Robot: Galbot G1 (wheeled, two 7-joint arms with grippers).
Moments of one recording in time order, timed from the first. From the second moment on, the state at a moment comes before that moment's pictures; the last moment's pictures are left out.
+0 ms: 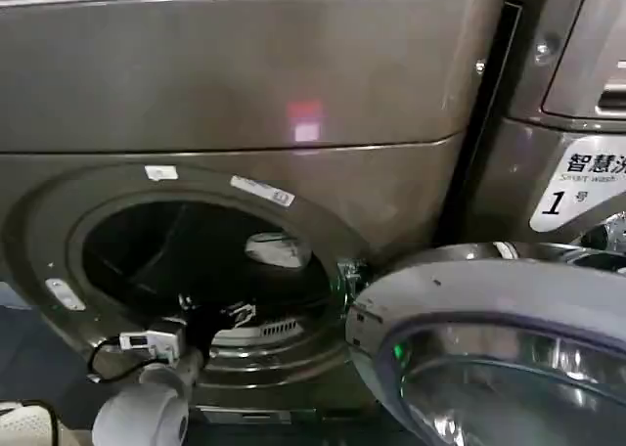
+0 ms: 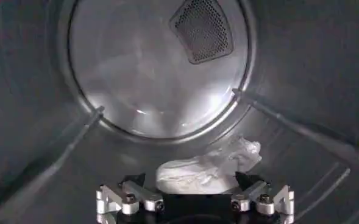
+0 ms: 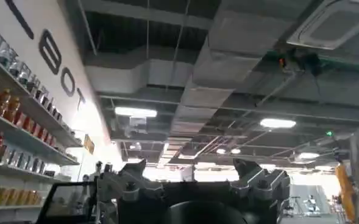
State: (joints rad) left arm 1.27 -1.48 -0.51 -2.23 0.05 0.74 0.10; right arm -1.73 1.15 2.47 1.58 0.51 -0.04 0.07
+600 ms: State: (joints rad) left arm 1.02 -1.52 -0.50 -1.94 0.02 0.74 0.08; right arm -1.72 1.15 2.44 1.61 0.51 -0.04 0.07
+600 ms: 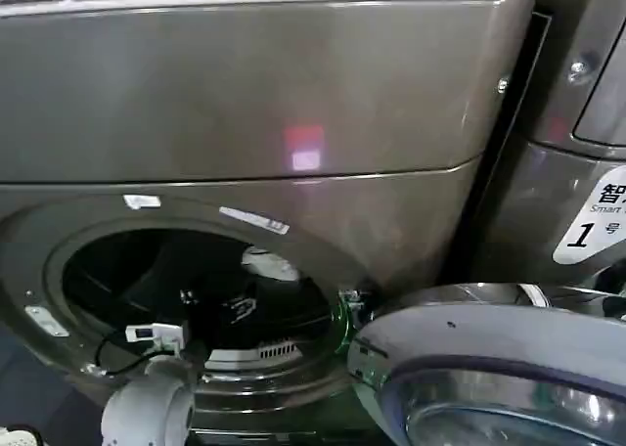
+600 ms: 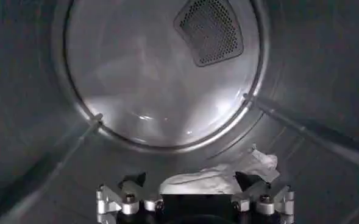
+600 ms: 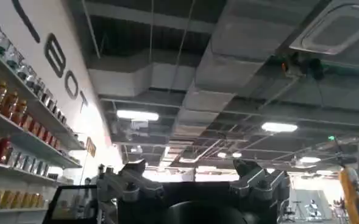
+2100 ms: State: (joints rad) left arm 0.36 -1.53 -0.50 -1.00 1.02 0.09 0.58; right arm -1.71 1.16 2.36 1.63 0.49 -0.01 0.08
